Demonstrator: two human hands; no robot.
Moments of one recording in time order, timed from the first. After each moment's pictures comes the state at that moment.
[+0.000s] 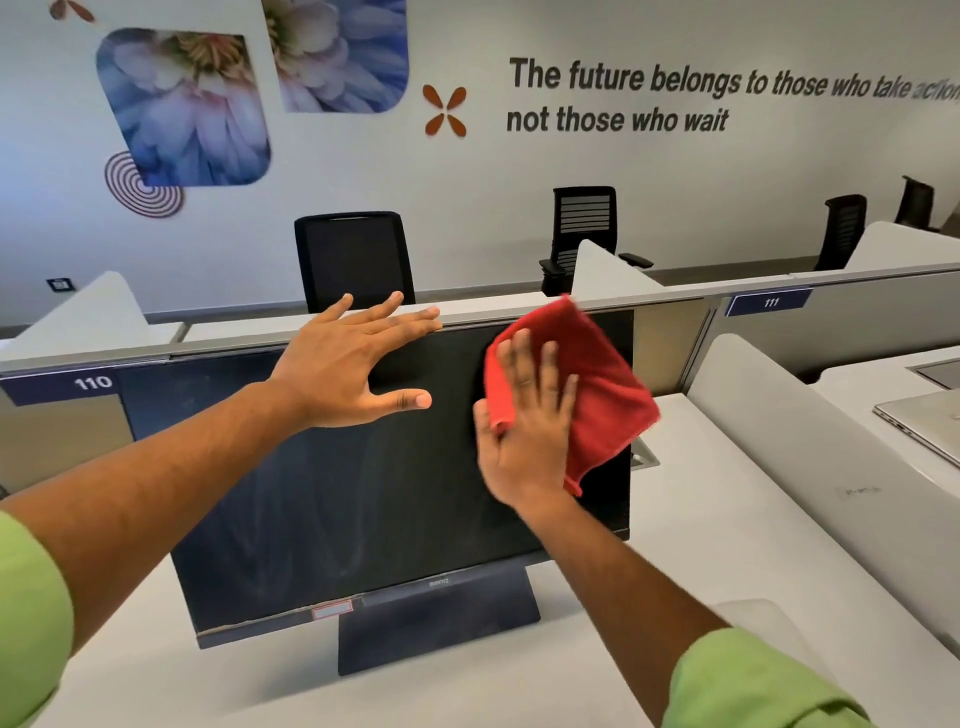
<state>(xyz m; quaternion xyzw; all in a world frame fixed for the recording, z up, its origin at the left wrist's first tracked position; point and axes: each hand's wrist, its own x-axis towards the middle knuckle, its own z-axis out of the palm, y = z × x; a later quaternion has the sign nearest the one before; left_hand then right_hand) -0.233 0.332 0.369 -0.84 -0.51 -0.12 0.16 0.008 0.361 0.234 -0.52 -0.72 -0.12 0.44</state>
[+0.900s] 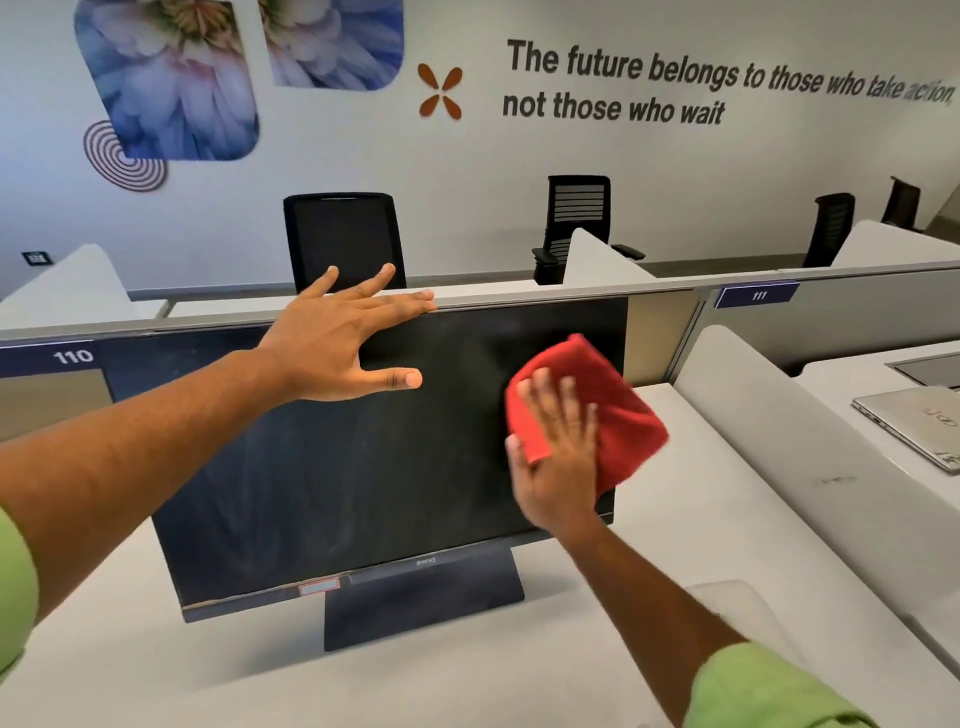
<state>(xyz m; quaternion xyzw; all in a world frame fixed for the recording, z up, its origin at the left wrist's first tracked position) -0.236 0.335 0.371 -0.85 -0.50 -0.11 0.14 0.068 0.343 0.184 -0.50 -0.75 -0.12 0.42</state>
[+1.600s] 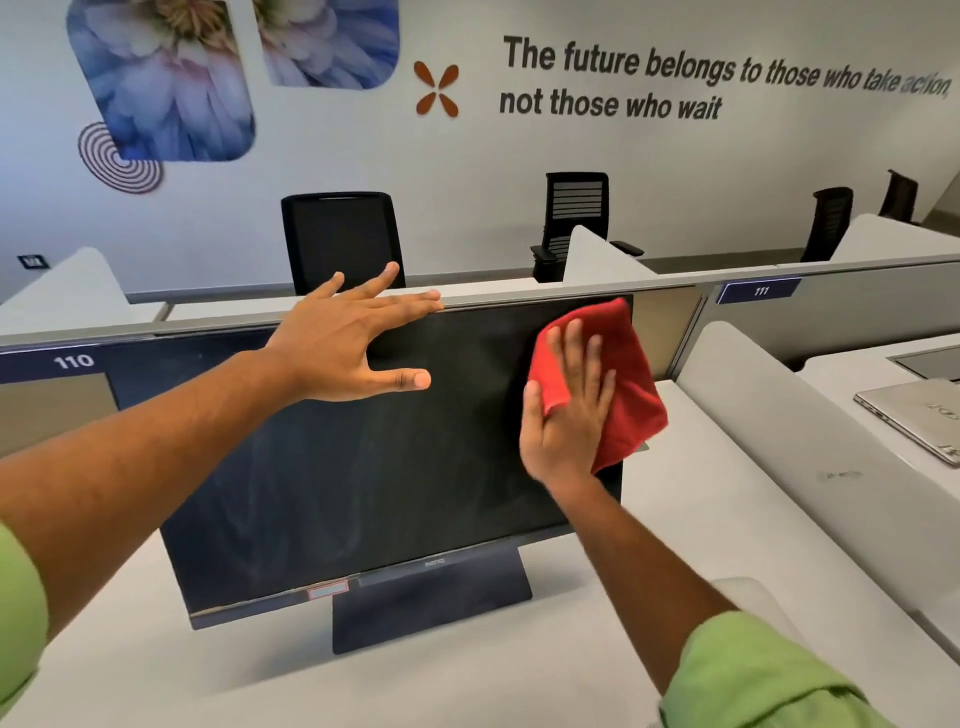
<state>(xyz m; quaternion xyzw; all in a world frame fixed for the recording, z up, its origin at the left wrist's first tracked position) -0.235 0.337 0.372 -0.85 -0.50 -0.11 0.12 0.049 0.365 0.227 -0.56 -0.68 -0.07 0.46</state>
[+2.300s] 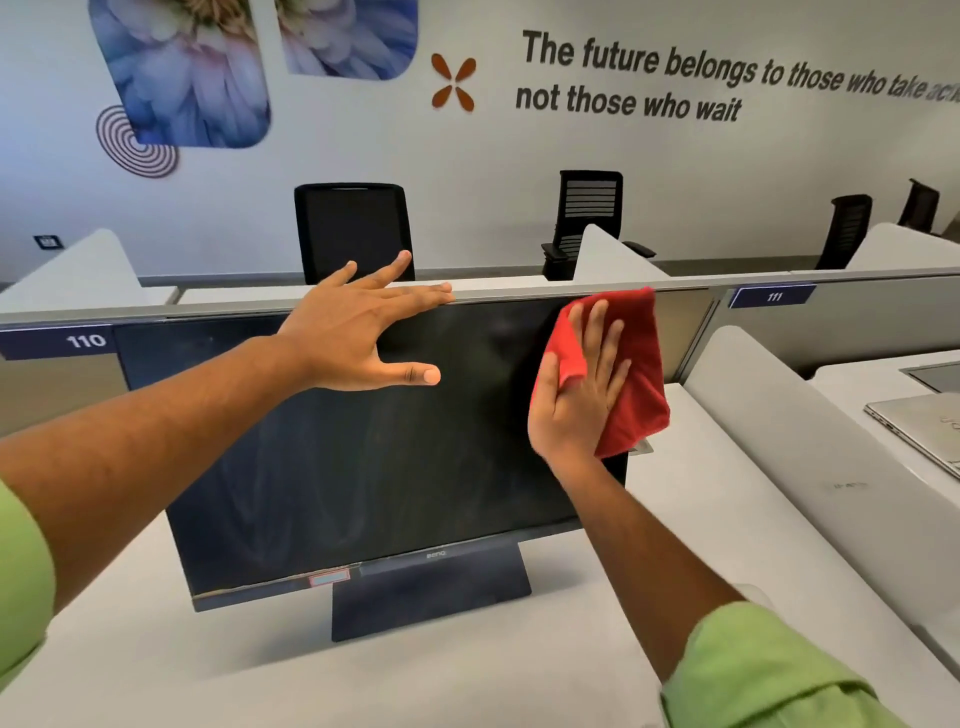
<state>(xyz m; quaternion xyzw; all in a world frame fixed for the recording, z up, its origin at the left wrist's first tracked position) -0.231 0.331 0.377 -0.85 -0.51 -0.10 0.11 0.038 0.374 0.247 -0.59 -0.64 -0.03 0.50</state>
